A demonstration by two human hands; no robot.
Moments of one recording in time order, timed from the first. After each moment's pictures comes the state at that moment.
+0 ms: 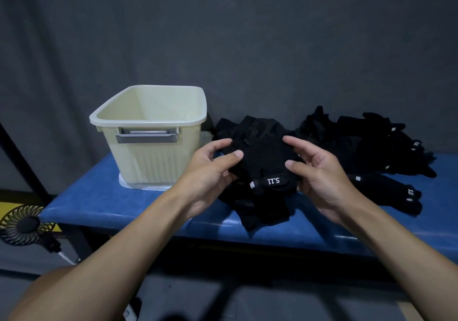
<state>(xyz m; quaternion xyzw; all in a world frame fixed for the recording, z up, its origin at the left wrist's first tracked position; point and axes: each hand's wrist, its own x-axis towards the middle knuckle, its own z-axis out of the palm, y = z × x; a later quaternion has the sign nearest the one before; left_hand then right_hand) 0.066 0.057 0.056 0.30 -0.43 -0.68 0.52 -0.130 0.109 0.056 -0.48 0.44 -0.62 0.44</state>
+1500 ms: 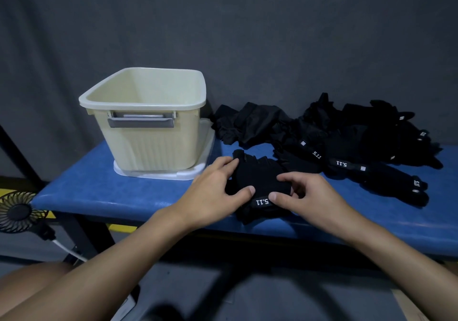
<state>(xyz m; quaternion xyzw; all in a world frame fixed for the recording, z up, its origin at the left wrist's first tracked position) 0.078 0.064 0.010 0.45 -0.83 -0.21 0.24 -0.132 0.126 0.021 -0.64 0.64 -0.34 0.23</state>
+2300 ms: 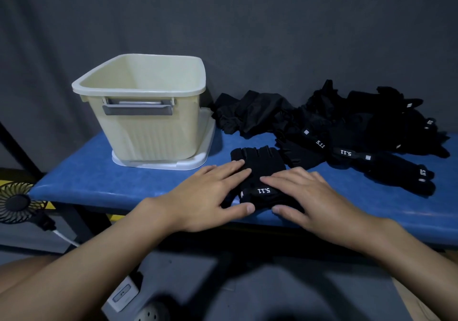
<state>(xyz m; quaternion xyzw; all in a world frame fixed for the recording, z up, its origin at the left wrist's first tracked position) 0.101 0.067 0.004 0.35 -0.93 -0.08 0.07 -0.147 0.128 -0.002 -0.84 0.52 -0.15 -0.01</state>
